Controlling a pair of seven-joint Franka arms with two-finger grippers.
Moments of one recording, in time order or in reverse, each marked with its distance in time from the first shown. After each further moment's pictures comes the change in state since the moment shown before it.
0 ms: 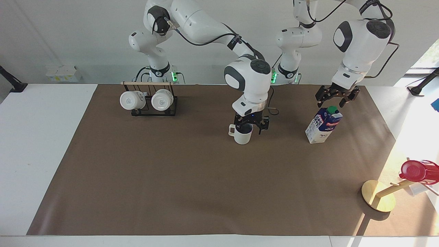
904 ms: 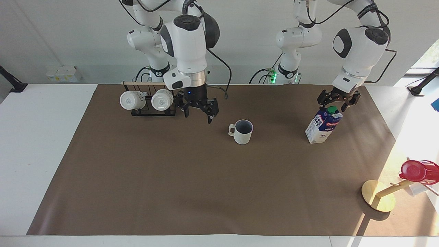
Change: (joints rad) left arm 0.019 -0.001 -0.009 -0.083 0.000 0.113 0.029; right arm -0.324 -0.420 -0.003 -0.220 0.000 -0.152 -0.194
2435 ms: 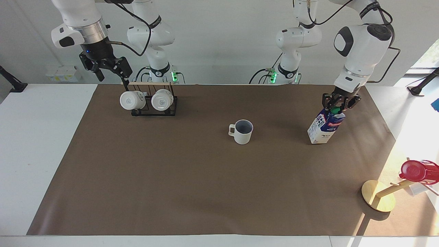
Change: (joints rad) left arm -0.043 0.045 -0.017 0.119 -0.001 -0.034 -0.104; right arm -0.381 -0.206 0.005 0.059 0.016 -0.394 -0.535
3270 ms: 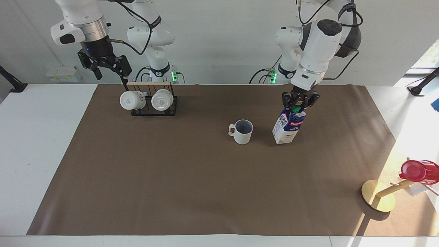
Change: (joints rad) left arm -0.295 0.056 -0.012 0.065 0.000 -0.007 -0.407; right arm 0.000 0.000 0.001 0.010 -0.007 -0.007 -0.007
